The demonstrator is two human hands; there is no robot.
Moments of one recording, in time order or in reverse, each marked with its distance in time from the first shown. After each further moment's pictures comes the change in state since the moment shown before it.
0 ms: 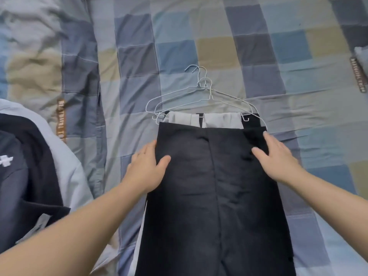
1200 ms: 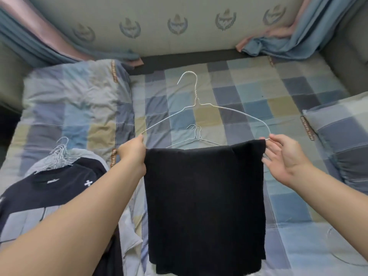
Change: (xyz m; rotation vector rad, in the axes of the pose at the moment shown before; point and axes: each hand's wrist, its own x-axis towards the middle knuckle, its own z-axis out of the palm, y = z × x) left_hand -0.122 0.156 -0.207 -1.244 0.506 -0.445; right_hand -0.160 -0.054 -0.250 1.613 -0.075 0.102
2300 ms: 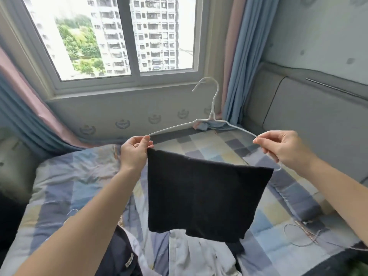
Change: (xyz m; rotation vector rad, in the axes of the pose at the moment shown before) left_hand -0.233 0.184 -0.198 -0.015 -0.610 0.715; right_hand -0.416 -0.098 0.027 -0.731 0.061 -0.922
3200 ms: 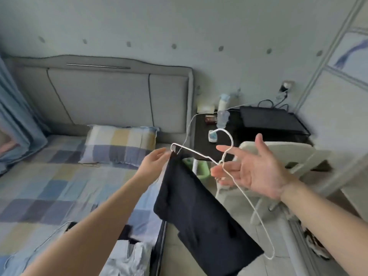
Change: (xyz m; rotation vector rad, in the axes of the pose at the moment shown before) left_hand -0.373 -0.061 0.296 0.416 -1.500 0.013; right_hand -0.468 0.031 -0.155 0.858 0.487 0.366
